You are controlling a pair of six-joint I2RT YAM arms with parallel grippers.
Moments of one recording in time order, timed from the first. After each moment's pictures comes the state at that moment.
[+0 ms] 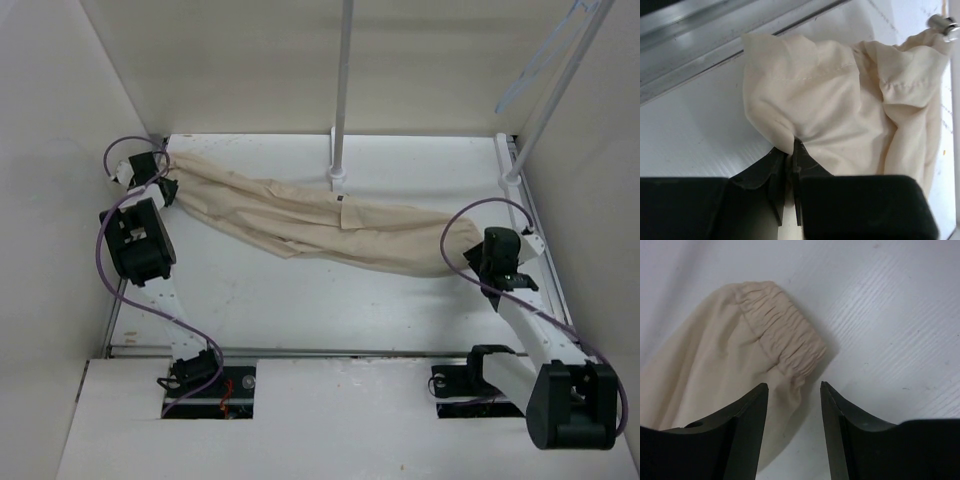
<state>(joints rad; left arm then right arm) 0.35 2.15 1.50 -0.11 -0.08 -0.88 -0.01 0.97 0.47 -0.20 0.38 0.84</state>
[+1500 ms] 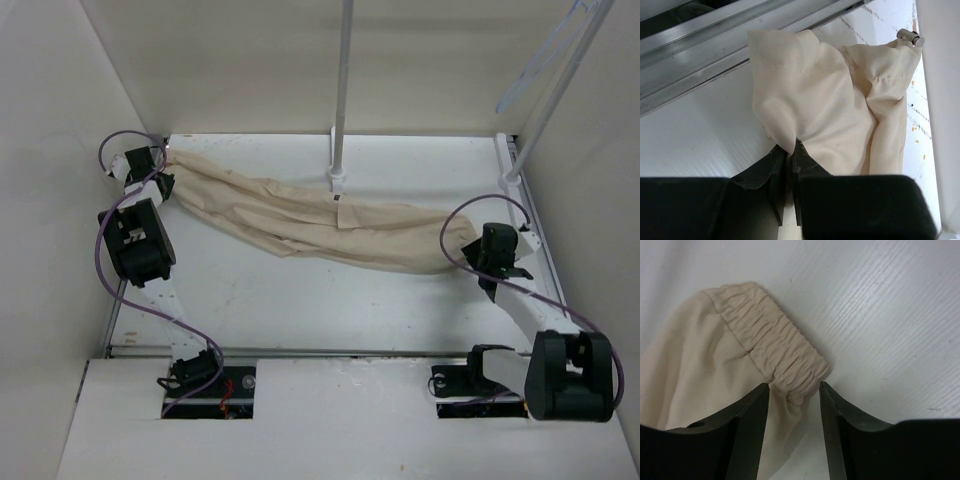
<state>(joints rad) 0.35 2.13 1.54 -0.13 -0.10 -0.89 -0.05 1.18 0.49 -0.06 0.33 0.87</state>
